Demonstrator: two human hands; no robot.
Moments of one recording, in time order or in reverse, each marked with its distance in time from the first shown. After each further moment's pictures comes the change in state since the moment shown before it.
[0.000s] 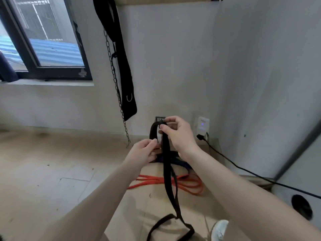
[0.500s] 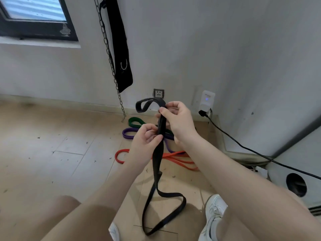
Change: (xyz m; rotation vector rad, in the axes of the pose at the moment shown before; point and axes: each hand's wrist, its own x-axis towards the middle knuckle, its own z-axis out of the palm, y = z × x) left_hand 0.006 -0.054 0.003 0.077 0.043 0.177; right_hand 0.013 0.052 0.016 0.200 0.063 0.176
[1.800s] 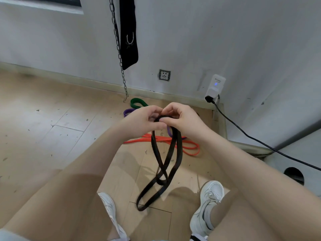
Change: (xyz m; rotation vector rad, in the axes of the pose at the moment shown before) left_hand 0.014 0.014 -0.032 0.527 -0.418 -0.010; right_hand -0.014 0.025 -0.028 -0.685 -0.446 -0.163
